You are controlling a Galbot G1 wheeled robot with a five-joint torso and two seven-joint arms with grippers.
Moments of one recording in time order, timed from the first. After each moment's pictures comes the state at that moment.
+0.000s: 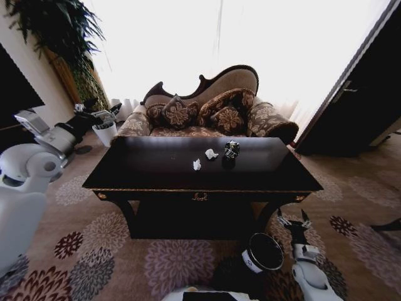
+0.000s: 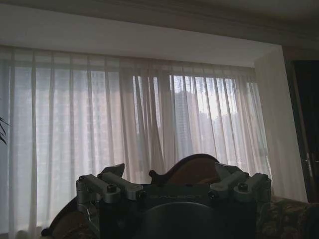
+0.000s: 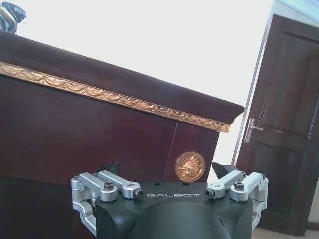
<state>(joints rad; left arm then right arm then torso) 0.76 -0.65 -0.67 -1.94 -0.98 0.34 0.15 -1.45 1.12 0.78 1.42 0.26 0.55 0.07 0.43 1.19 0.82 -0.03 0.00</state>
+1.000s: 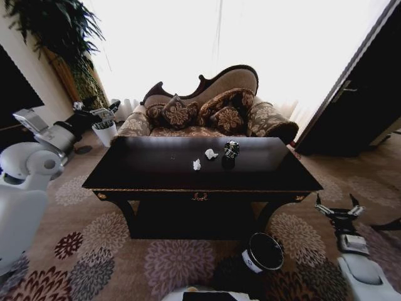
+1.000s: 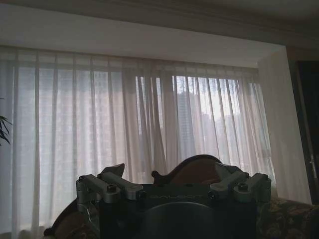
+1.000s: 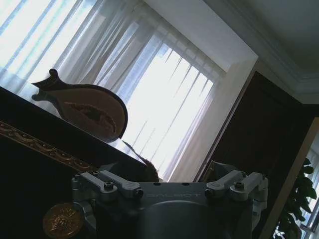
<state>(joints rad) 0.74 -0.67 -0.66 -1.92 -0.97 0.34 0.15 -1.48 0.95 0.94 1.43 0.18 0.53 0.15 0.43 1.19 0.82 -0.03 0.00</state>
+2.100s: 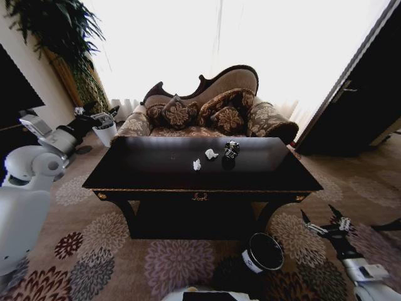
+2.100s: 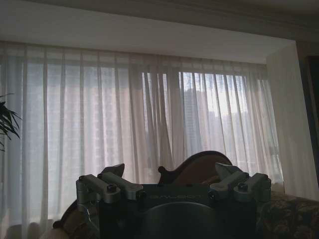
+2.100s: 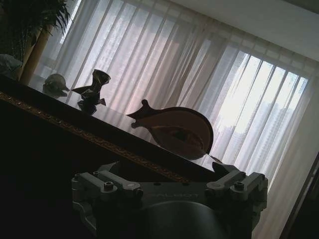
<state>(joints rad) 0.75 -0.69 -0.66 -1.86 -0.93 0.32 0.18 -1.92 0.95 1.00 1.72 0.40 0.68 -0.16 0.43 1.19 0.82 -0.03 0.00</state>
